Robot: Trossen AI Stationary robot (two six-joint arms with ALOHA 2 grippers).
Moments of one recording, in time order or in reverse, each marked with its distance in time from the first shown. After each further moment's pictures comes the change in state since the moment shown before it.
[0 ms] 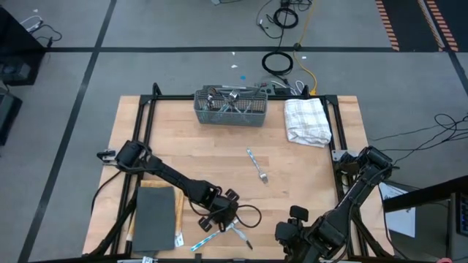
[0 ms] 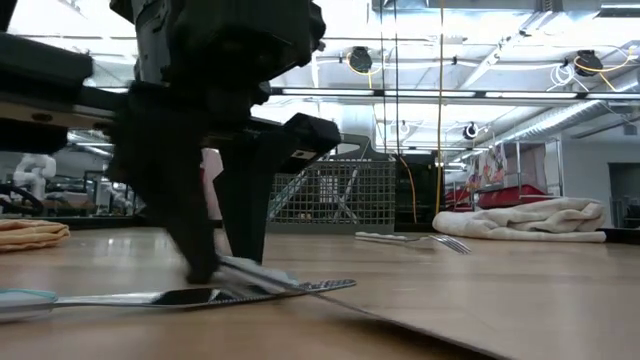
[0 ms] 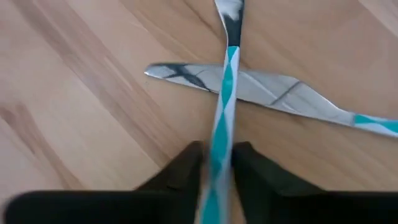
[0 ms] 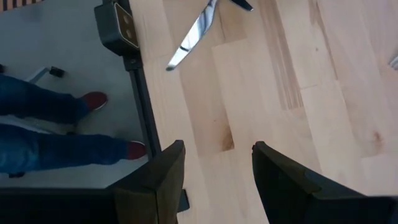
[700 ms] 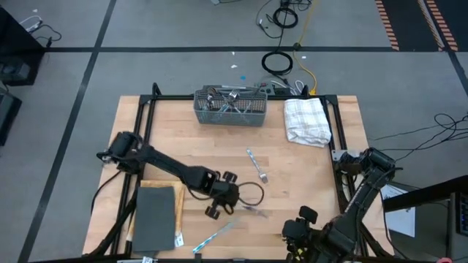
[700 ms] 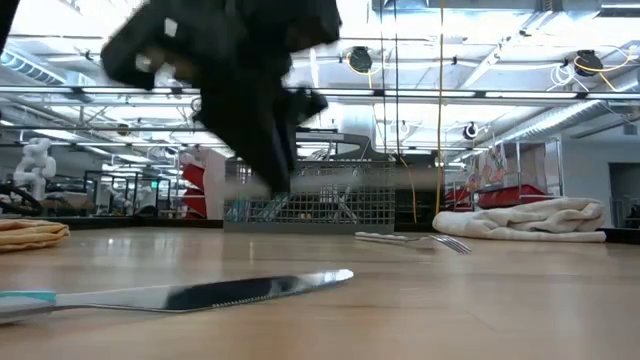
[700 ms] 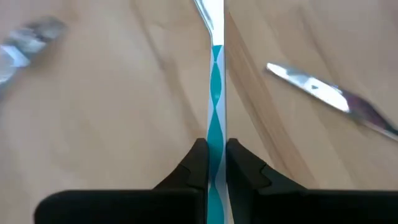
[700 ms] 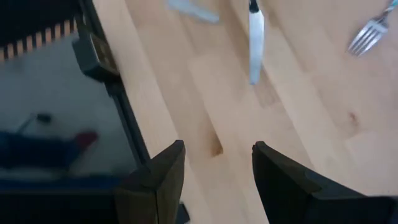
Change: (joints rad) left arm 0.100 -0.182 -0.011 -0.079 -0.117 -0.189; right arm 0.082 0.000 0.000 -0.076 0.169 0.247
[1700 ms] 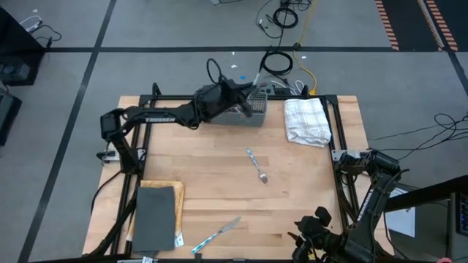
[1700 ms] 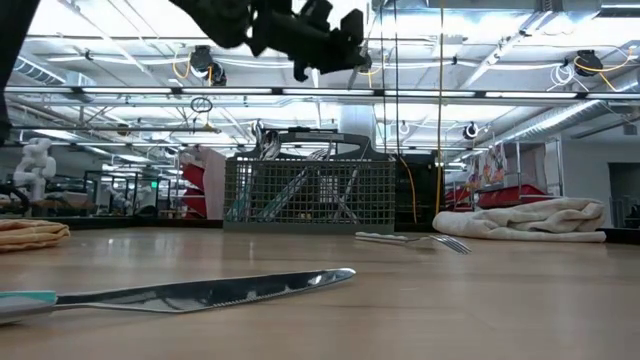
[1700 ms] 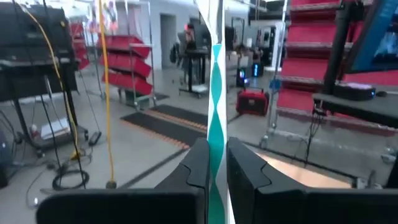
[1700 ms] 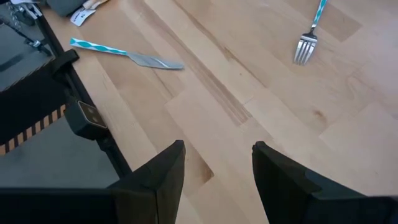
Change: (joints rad) left arm 0.633 -0.143 0.004 0.993 -0.289 -0.147; right arm 0.107 0.000 0.000 -0.160 0.245 0.407
